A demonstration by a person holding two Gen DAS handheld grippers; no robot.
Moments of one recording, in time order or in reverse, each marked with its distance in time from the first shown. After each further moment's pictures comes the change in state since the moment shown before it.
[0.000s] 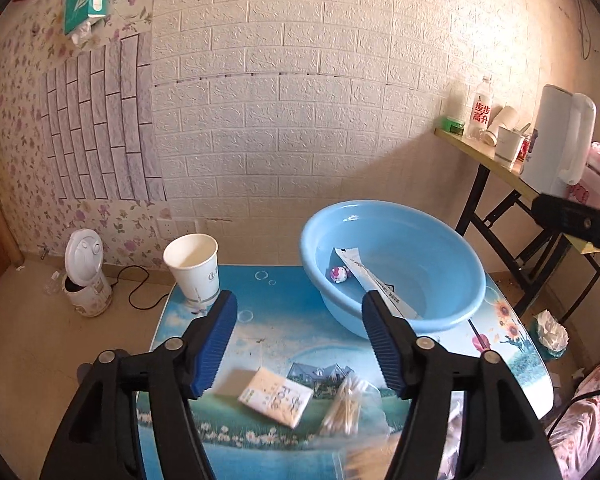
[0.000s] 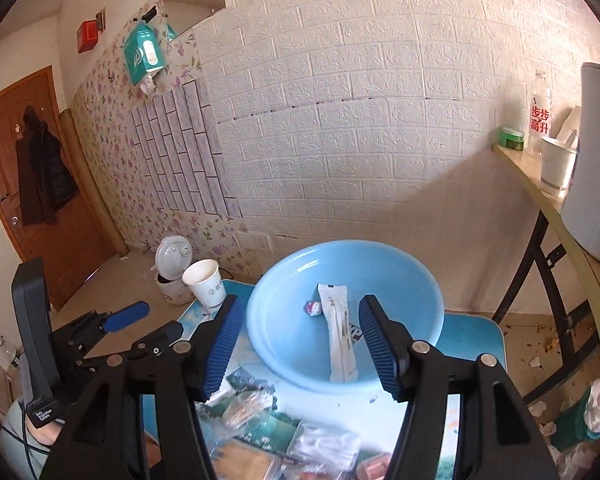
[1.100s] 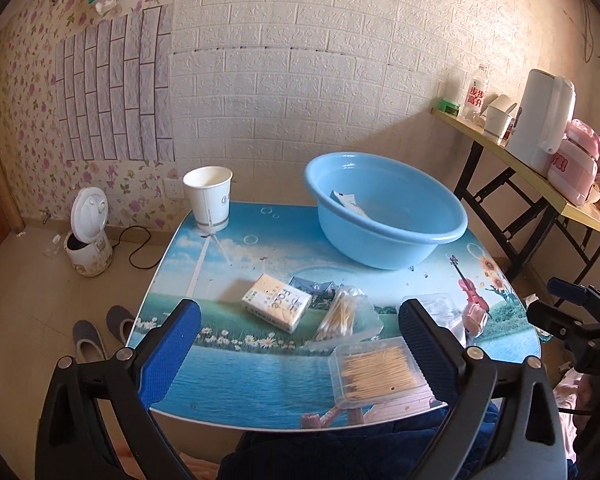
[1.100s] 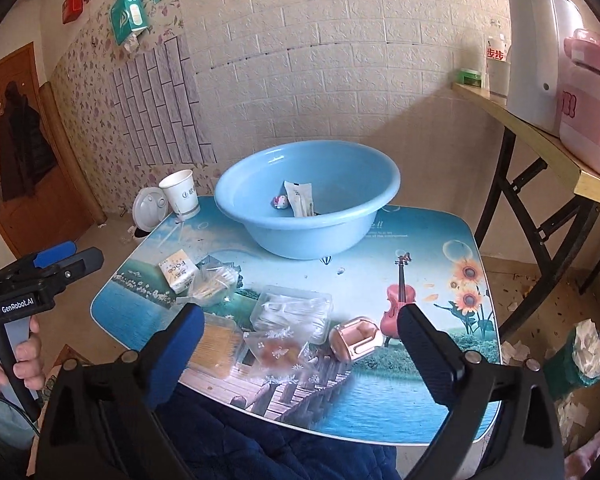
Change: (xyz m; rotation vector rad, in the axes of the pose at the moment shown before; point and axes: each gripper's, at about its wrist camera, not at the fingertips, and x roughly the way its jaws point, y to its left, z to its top) left arm -0.040 0.006 -0.071 -0.055 0.072 -0.008; right arm -0.033 -0.026 -0.139 0.016 0.114 -0.108
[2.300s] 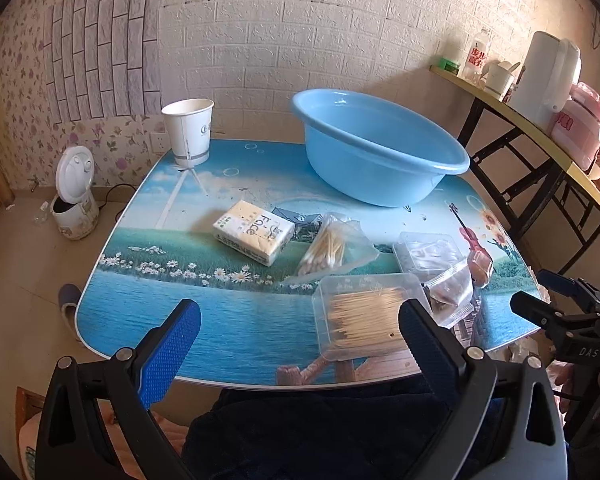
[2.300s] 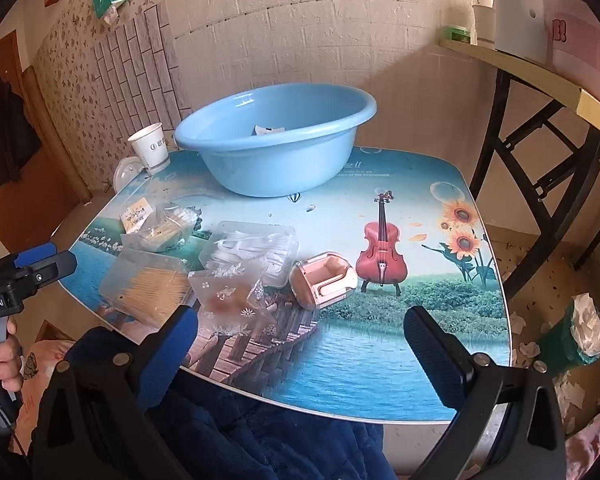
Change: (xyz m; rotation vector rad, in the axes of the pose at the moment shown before) left arm 0.032 -0.013 -0.042 -0.008 0.137 -0.046; right arm 0.042 -0.028 -0.047 0.009 0.109 -0.037
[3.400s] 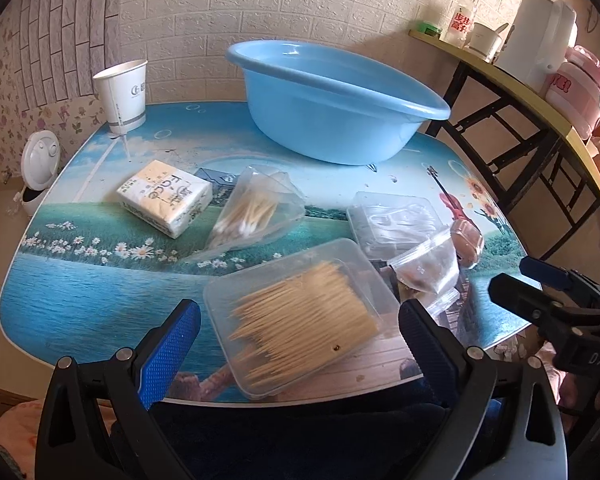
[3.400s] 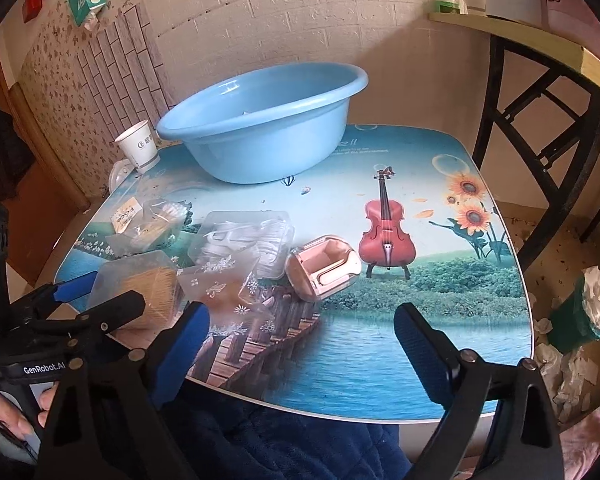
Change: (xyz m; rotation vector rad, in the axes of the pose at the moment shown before) left arm 0.057 -0.047 -0.013 0.019 0.092 -0.068; right arm 0.019 -0.005 -0.002 0.076 0.046 0.014
